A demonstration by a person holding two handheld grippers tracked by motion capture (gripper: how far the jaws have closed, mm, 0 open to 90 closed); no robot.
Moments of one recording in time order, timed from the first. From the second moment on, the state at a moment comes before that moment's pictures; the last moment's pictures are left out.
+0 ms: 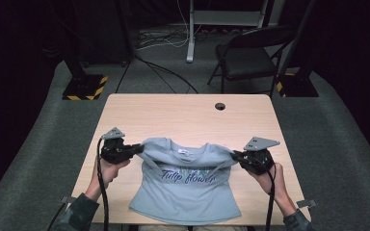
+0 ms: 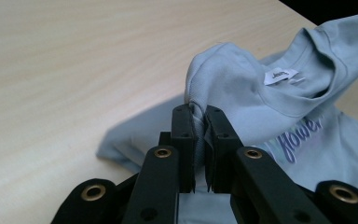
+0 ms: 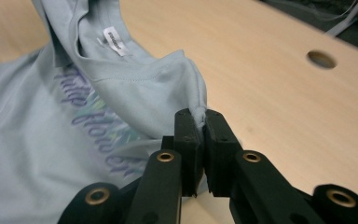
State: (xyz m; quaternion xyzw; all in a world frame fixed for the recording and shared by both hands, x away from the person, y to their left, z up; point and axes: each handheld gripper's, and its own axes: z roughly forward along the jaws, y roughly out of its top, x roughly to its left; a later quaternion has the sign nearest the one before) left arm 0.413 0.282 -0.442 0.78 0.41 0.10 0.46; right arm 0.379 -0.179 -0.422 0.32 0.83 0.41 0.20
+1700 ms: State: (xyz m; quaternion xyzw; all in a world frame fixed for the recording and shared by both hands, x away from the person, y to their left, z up) left arm 0.412 0.273 -0.514 0.82 0.45 0.06 0.36; right arm 0.412 -0.182 -0.508 0.37 0.86 0.33 0.10
